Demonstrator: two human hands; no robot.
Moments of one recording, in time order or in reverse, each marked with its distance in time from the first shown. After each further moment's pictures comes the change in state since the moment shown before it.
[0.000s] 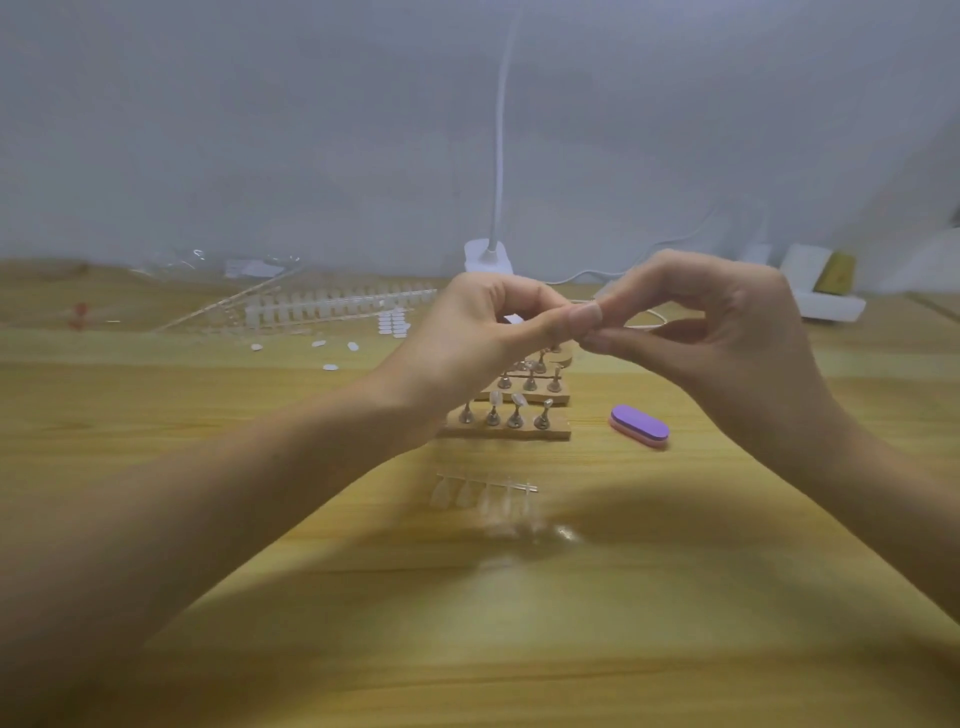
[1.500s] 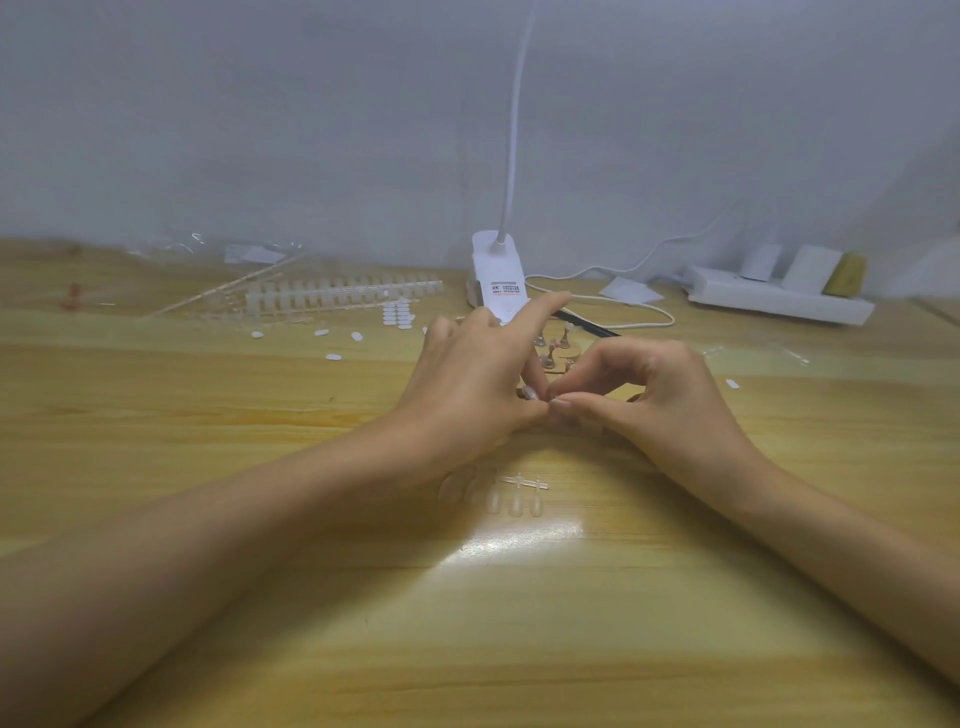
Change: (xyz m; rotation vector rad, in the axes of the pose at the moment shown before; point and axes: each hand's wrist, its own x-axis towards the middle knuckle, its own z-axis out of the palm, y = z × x) left_hand 0.005 -0.053 0.006 0.813 0.082 0.142; right_hand -0.017 0.040 0.033 -0.025 -0.134 0.228
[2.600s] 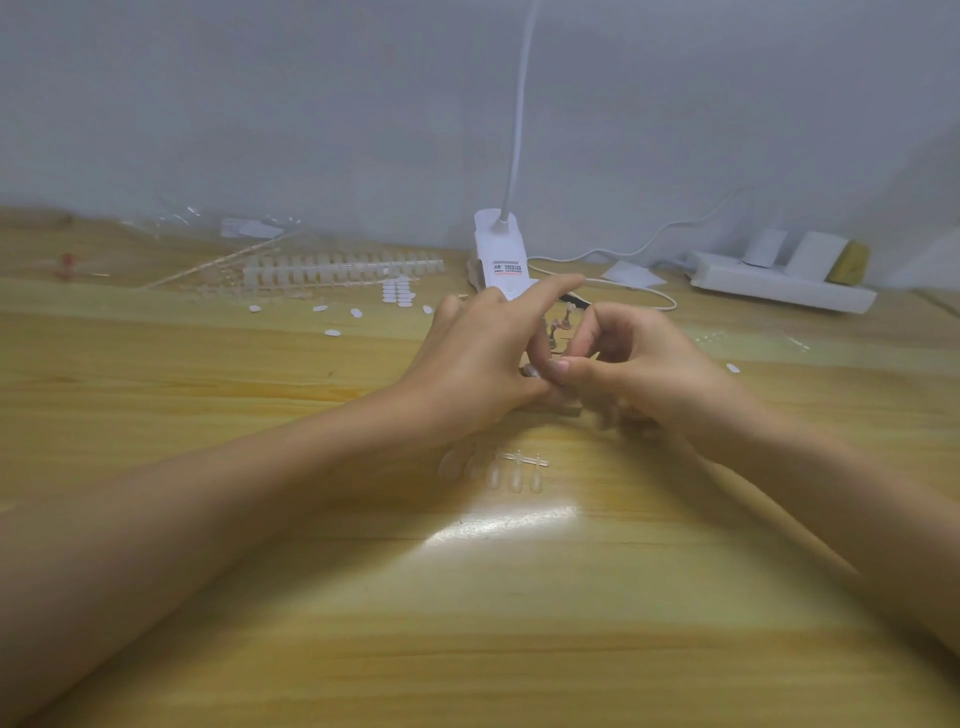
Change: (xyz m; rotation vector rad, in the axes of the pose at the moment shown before) left_hand 0.001 0.002 -0.001 -0.087 -0.037 -0.003; right_hand 0.014 -0.011 -0.003 0.112 -0.147 0.317
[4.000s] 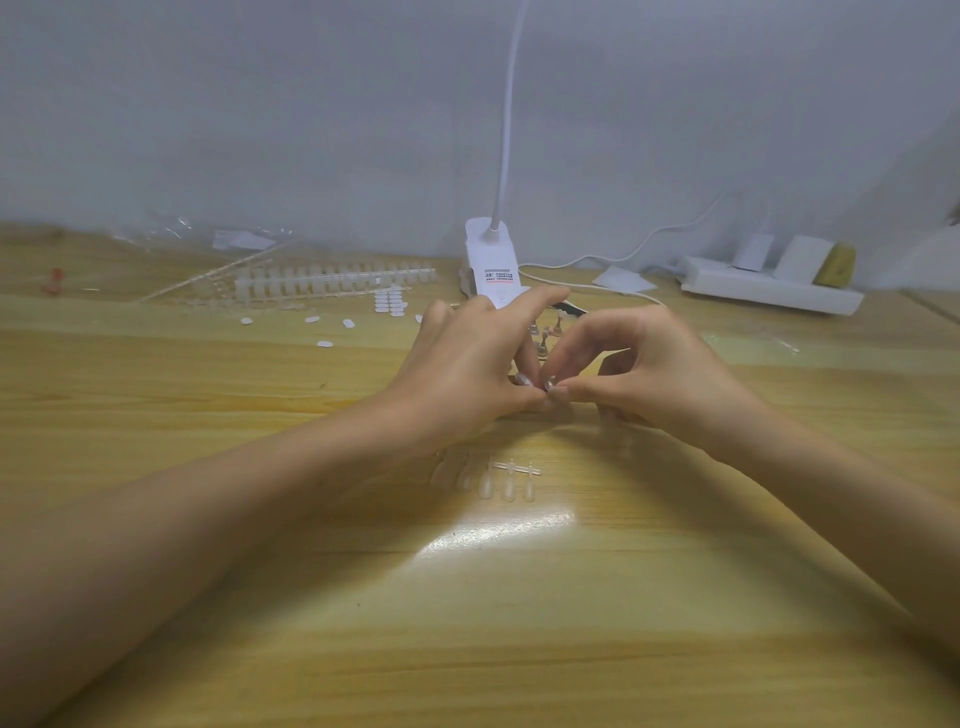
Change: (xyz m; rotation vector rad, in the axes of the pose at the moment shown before) left_hand 0.002 -0.003 -0.001 0.077 -0.001 0.022; right_hand -0.004 -0.006 -0.009 -0.134 -0.018 -0.128
